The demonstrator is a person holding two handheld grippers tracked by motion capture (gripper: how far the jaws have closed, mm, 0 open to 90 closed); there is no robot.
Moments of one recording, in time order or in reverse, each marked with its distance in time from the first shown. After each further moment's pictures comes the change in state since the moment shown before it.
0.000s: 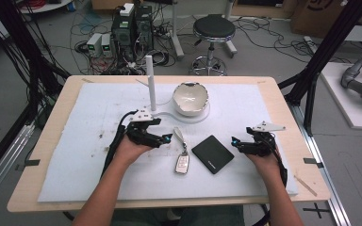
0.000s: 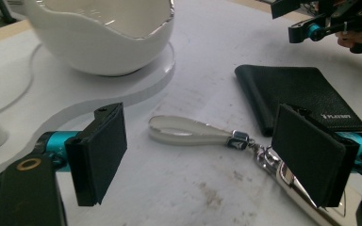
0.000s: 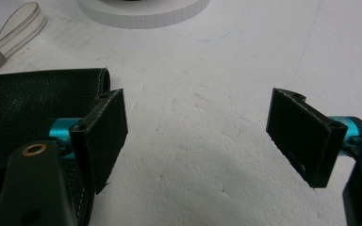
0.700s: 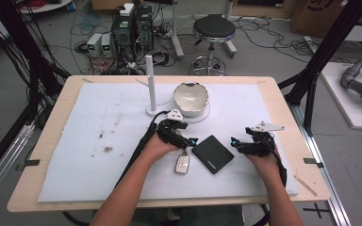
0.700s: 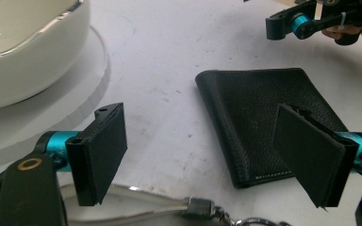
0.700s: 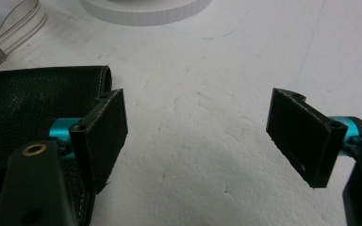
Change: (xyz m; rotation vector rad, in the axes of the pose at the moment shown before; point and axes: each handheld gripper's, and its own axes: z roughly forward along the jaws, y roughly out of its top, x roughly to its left) left arm -0.022 0.019 0.080 0.124 -0.139 0.008; right arm 0.001 0.000 0.002 0.011 0.005 -0.011
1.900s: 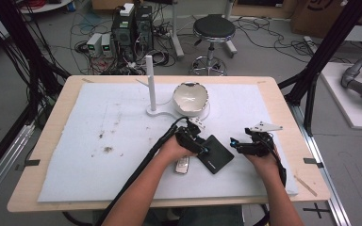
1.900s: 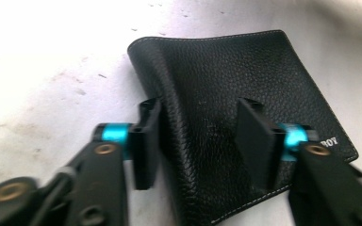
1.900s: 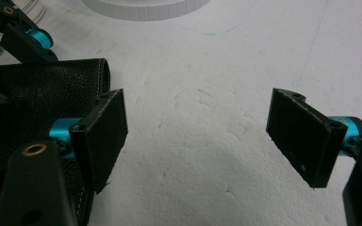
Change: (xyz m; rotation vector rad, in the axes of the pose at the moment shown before) left arm -0.018 0.010 0.049 0.211 -0.129 0.015; right arm 0.001 0.000 0.002 0.014 -0.002 -0.014
